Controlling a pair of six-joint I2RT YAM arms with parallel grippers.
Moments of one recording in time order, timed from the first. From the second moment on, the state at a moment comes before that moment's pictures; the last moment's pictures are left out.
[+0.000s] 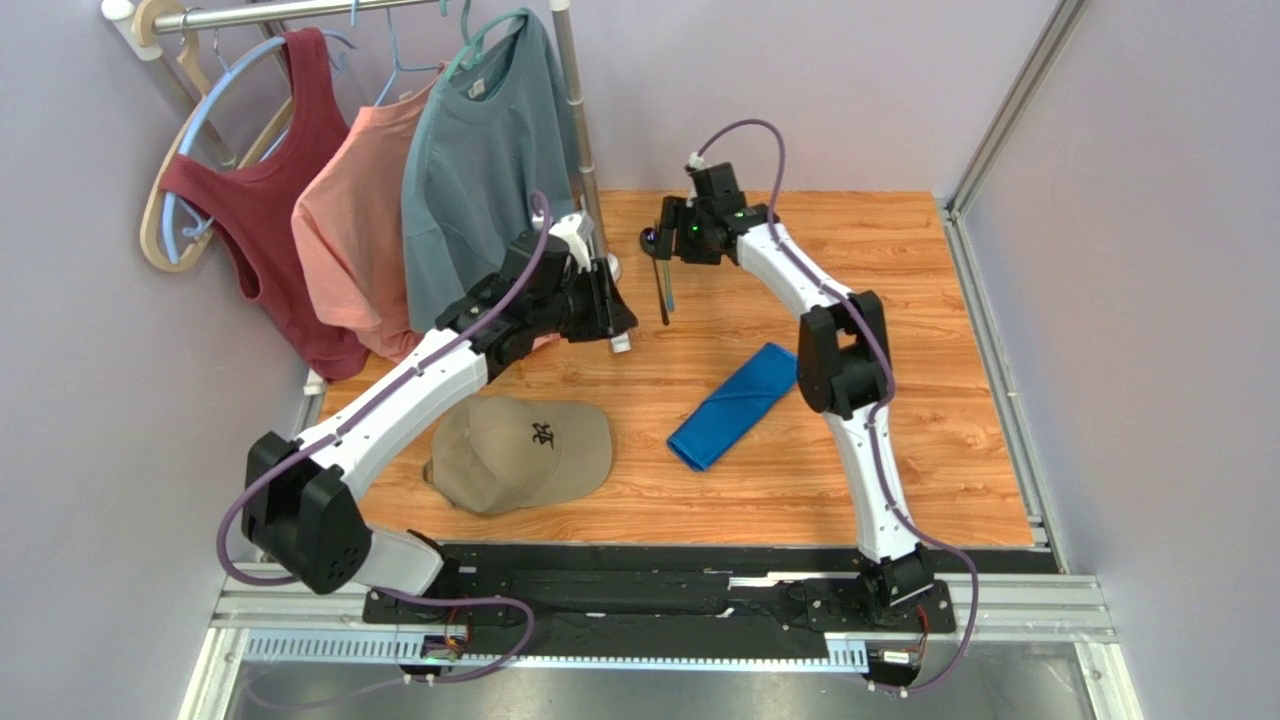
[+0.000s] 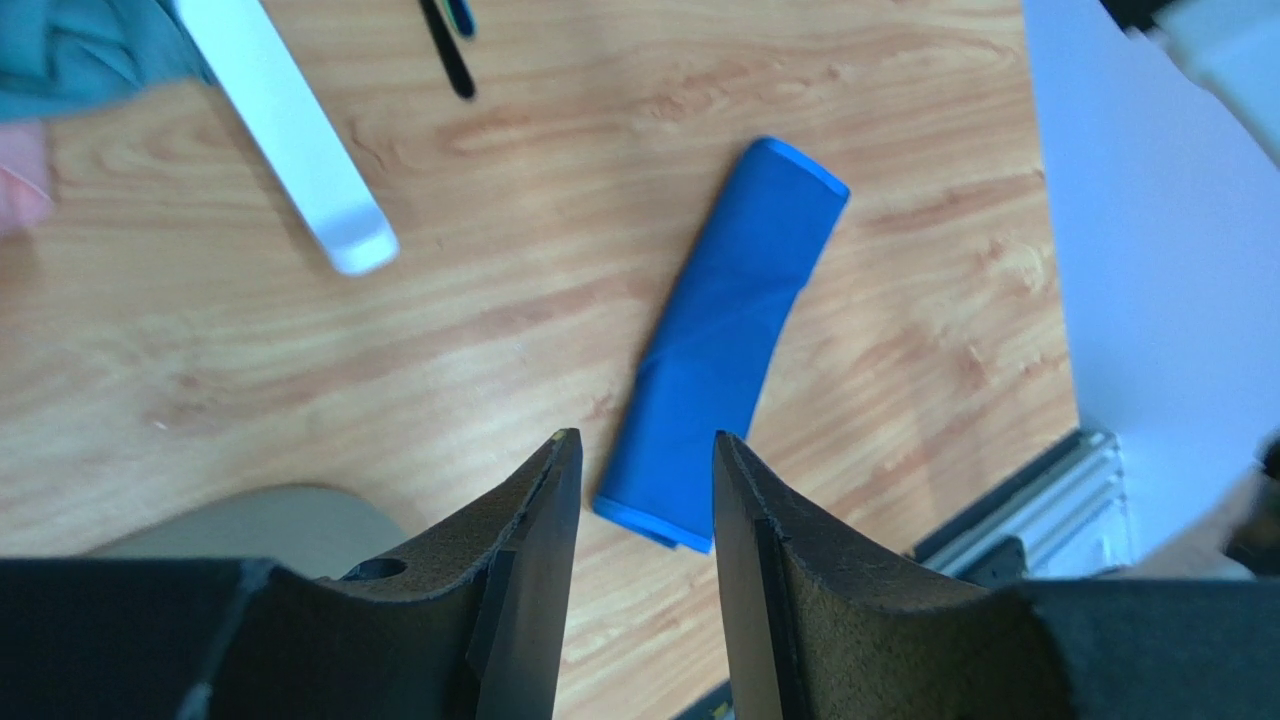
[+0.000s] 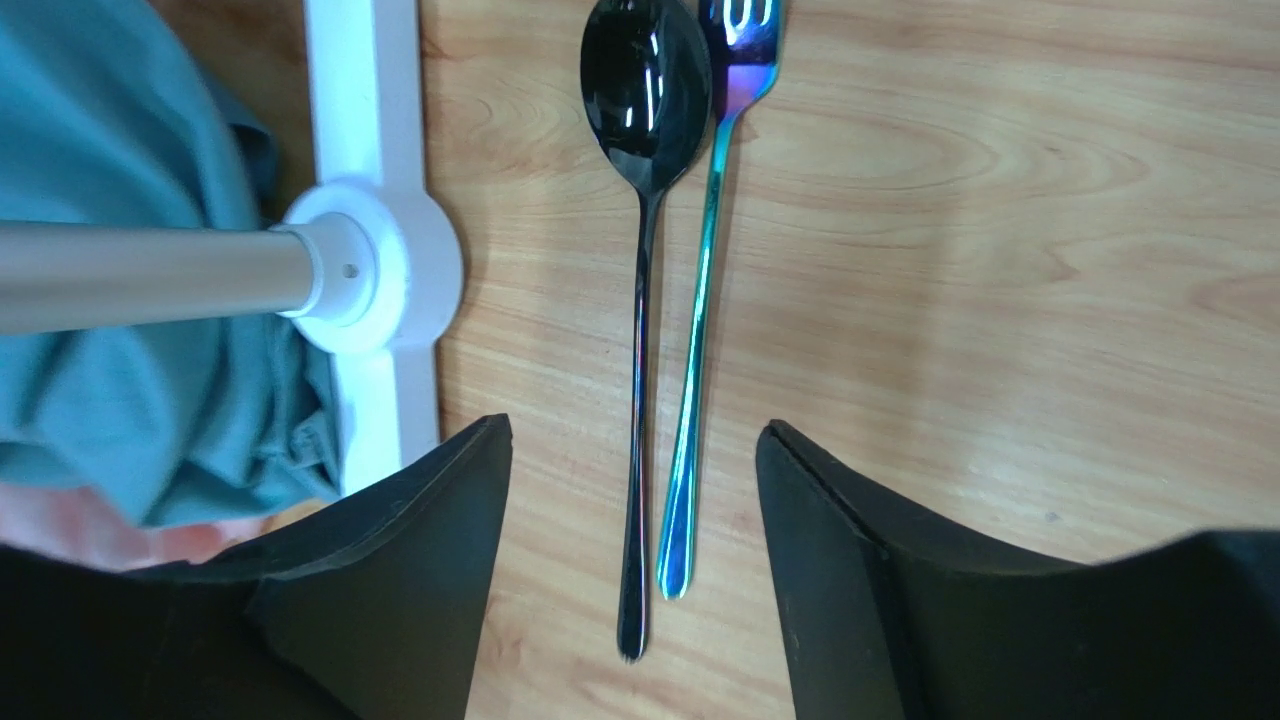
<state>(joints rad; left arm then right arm) -0.57 1.41 1.22 -0.37 0.14 -0.58 0.39 2.43 2.20 -0.51 -0.14 0.41</state>
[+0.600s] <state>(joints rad) -0.56 1.18 1.10 -0.37 0.21 -0.61 0.49 2.67 2.50 -0.73 0.06 0.23</state>
